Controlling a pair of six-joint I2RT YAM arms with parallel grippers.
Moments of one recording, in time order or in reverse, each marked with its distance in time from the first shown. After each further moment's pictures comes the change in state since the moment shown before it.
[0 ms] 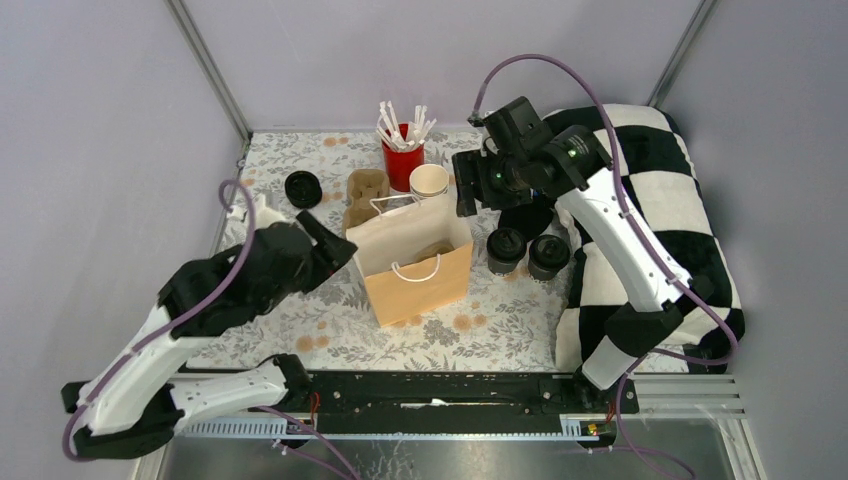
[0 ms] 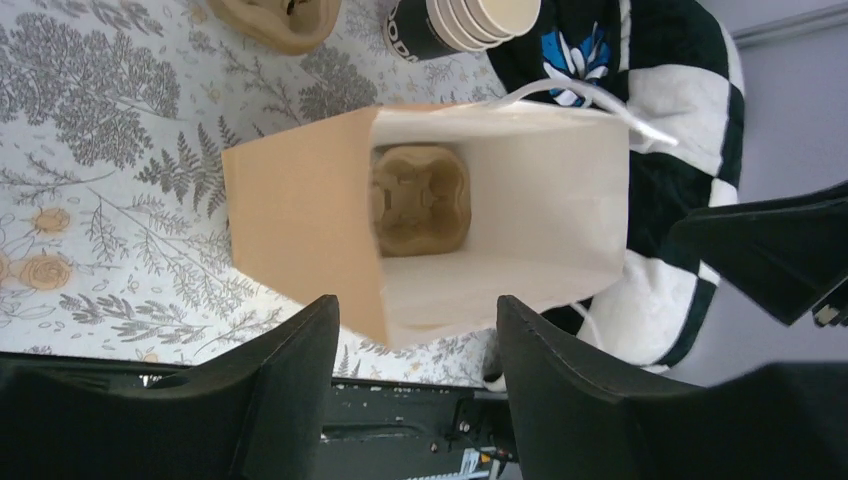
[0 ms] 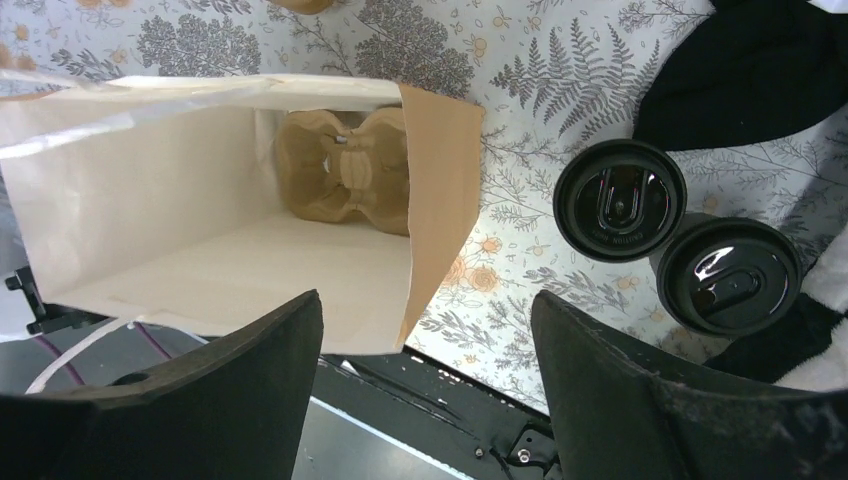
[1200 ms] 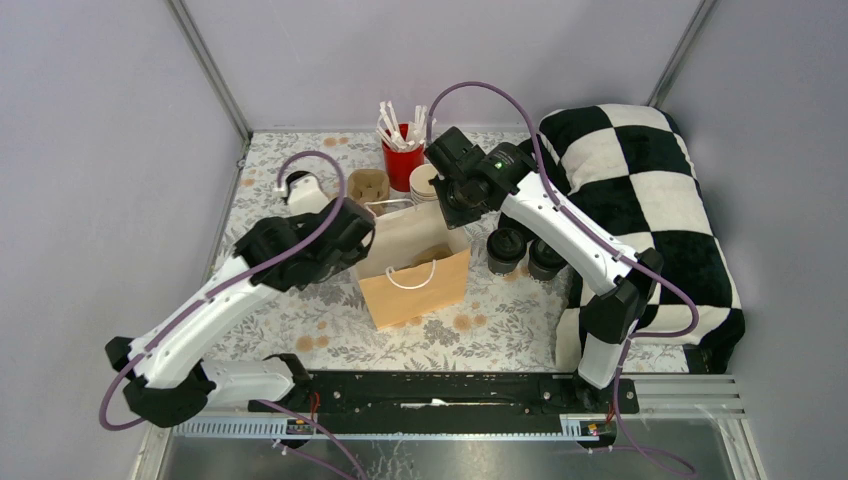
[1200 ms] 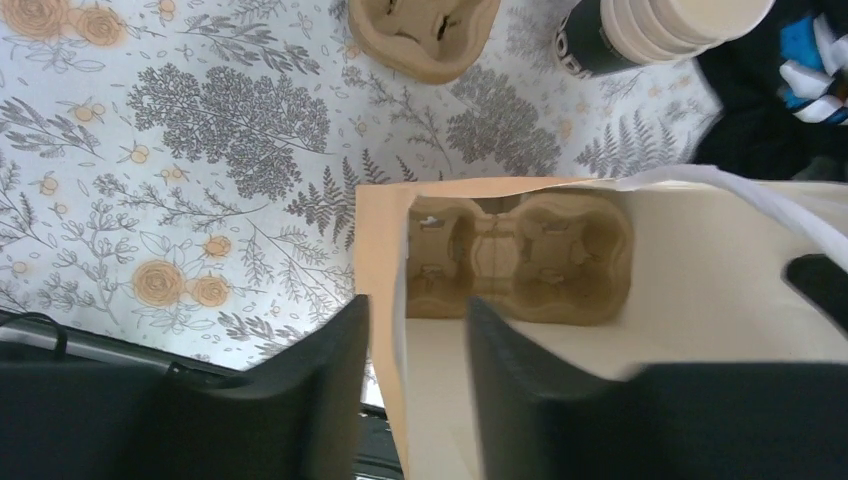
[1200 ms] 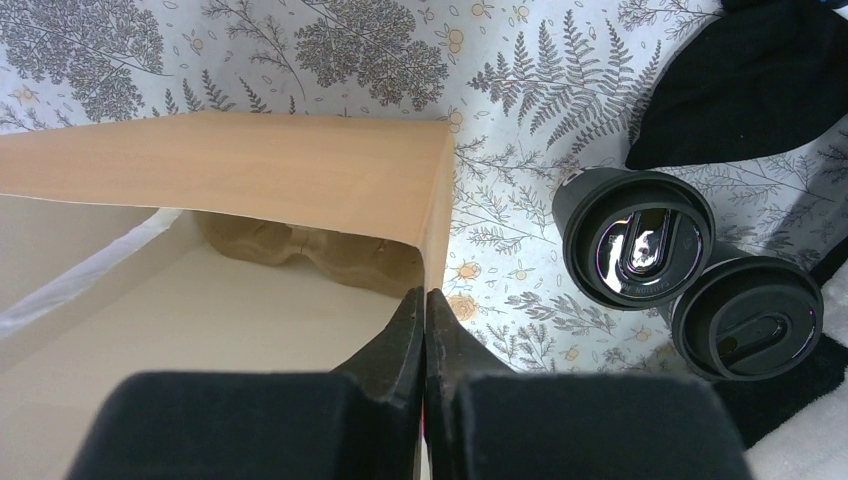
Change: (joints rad) left arm 0.056 0.319 0.109 -0.143 -0.111 0.084; right arm 0.138 0.156 -0.097 0.111 0.190 0.024
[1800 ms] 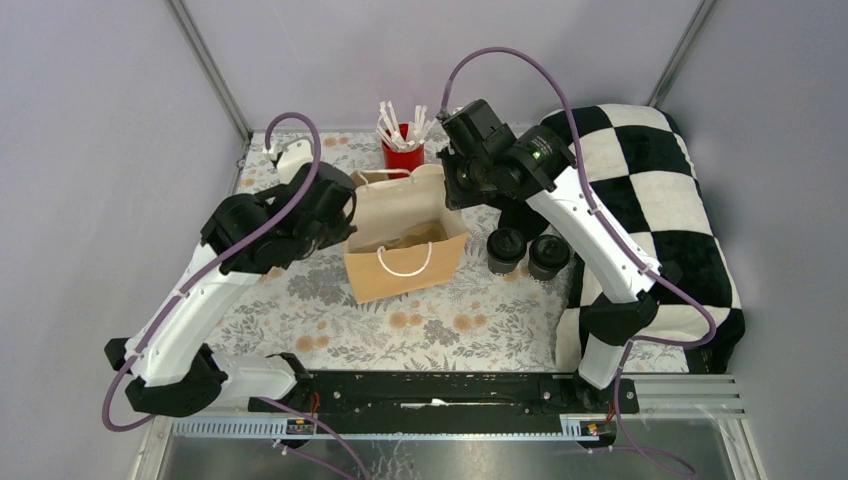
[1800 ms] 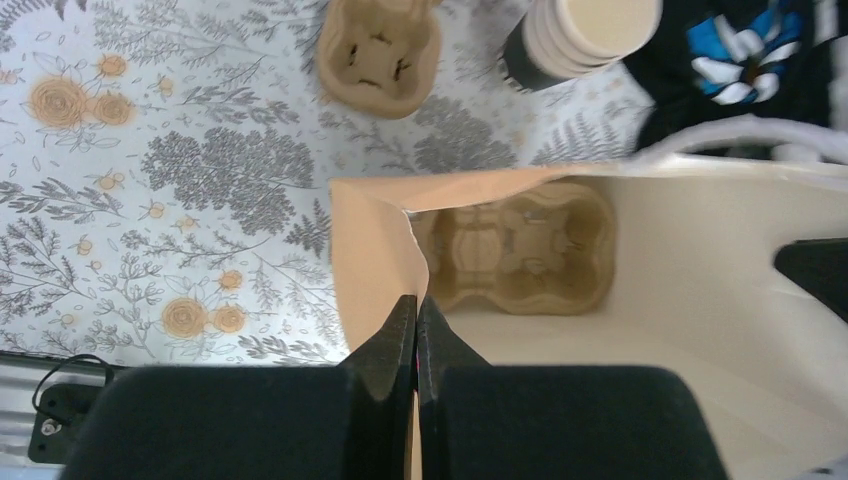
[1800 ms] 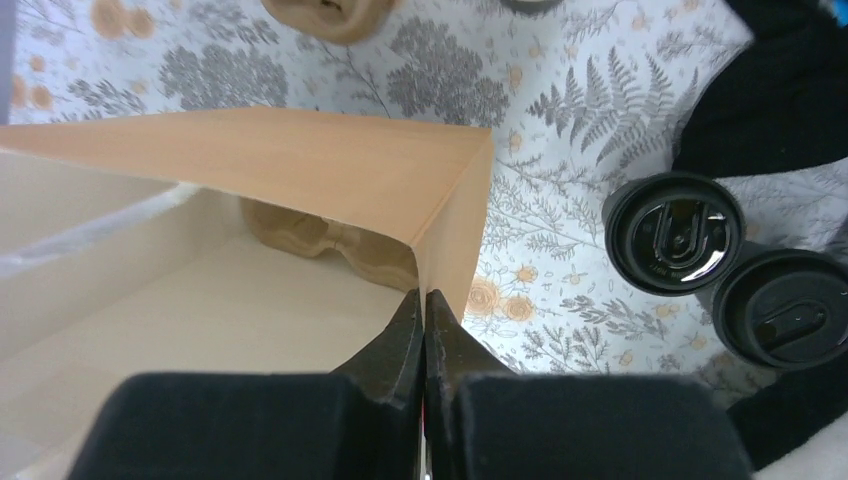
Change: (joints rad) left arm 0.044 0.070 0.280 -0.059 0.051 0.210; right arm 0.000 -0.029 0.219 -0.079 -0.067 0.078
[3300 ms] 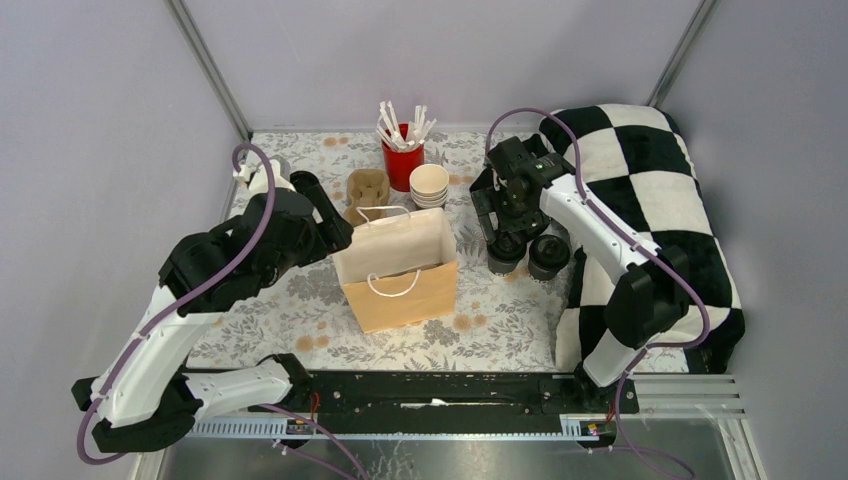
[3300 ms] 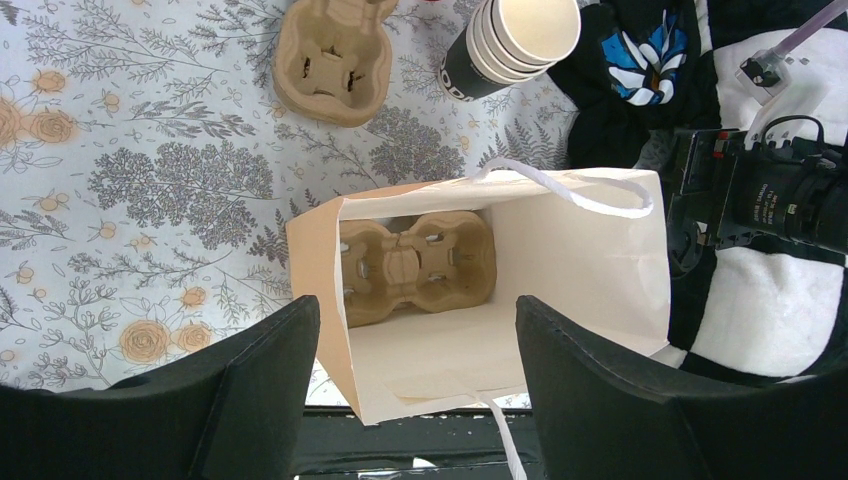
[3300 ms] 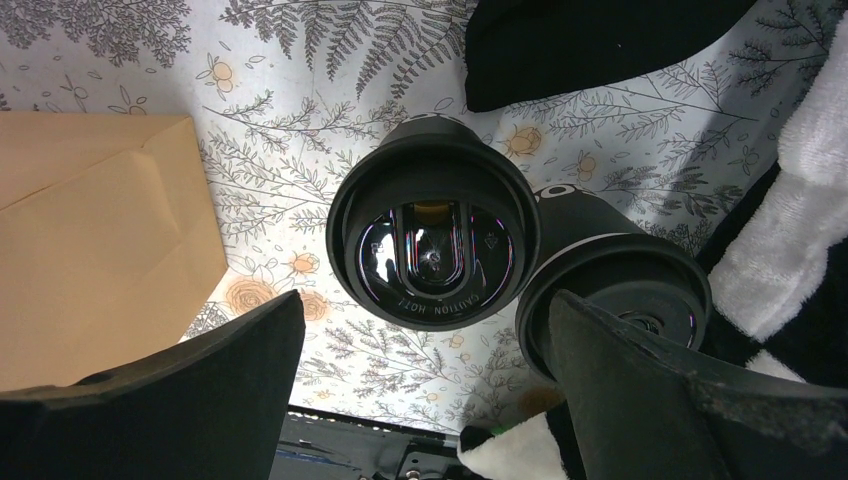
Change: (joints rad) left arm 0.026 -0.211 -0.163 0.135 0.072 0.055; right arm -0.313 -0.094 -0.682 0.261 -0.013 -0.271
